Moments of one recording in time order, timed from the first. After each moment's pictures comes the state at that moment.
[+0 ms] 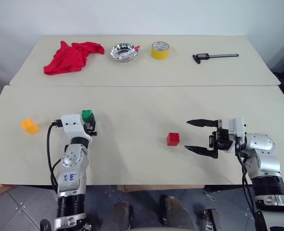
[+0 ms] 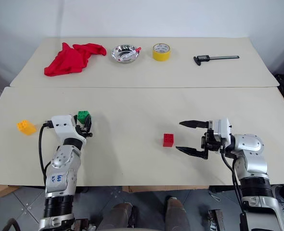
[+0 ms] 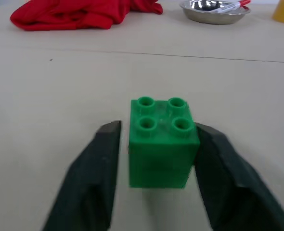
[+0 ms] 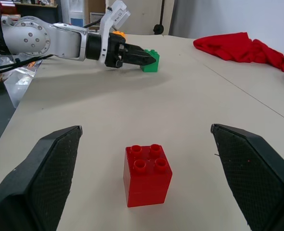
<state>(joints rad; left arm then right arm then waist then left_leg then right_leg) -0.22 0.15 0.24 -0.05 -0.14 0.21 0.01 -0.35 -0.58 -0.12 0.29 0.51 -0.17 1.50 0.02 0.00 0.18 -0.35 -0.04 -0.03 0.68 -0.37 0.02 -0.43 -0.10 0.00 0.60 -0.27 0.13</state>
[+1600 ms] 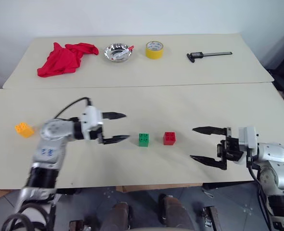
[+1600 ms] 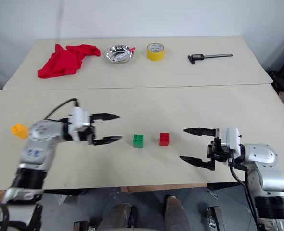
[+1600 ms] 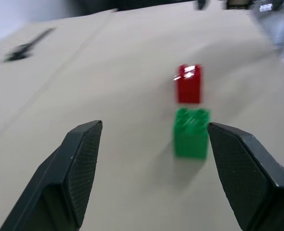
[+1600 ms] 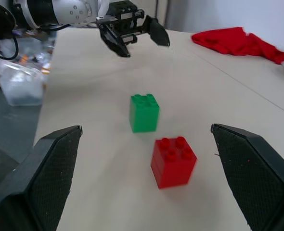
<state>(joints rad) -0.30 0.61 0.16 -0.04 -0.36 0.05 -1.07 -0.21 -0.64 -0.12 0.00 0.59 -0.04 1.42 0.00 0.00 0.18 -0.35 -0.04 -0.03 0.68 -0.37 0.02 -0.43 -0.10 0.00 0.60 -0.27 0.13</state>
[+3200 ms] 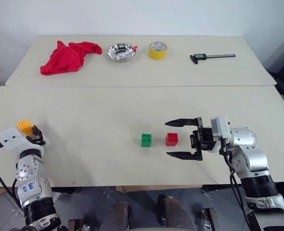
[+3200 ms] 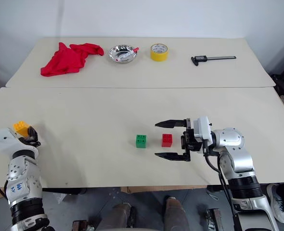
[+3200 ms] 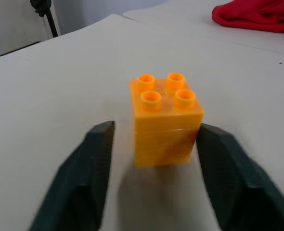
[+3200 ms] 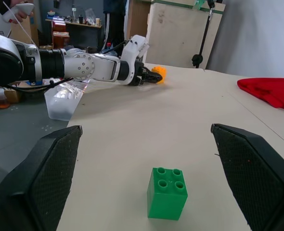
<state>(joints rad) -0.19 0.29 0.61 0.14 -0.25 0.14 0.15 -0.38 -0.54 0.03 -0.01 0.56 -0.02 1.41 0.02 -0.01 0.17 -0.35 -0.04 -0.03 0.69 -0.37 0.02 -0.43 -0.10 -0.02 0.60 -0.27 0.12</state>
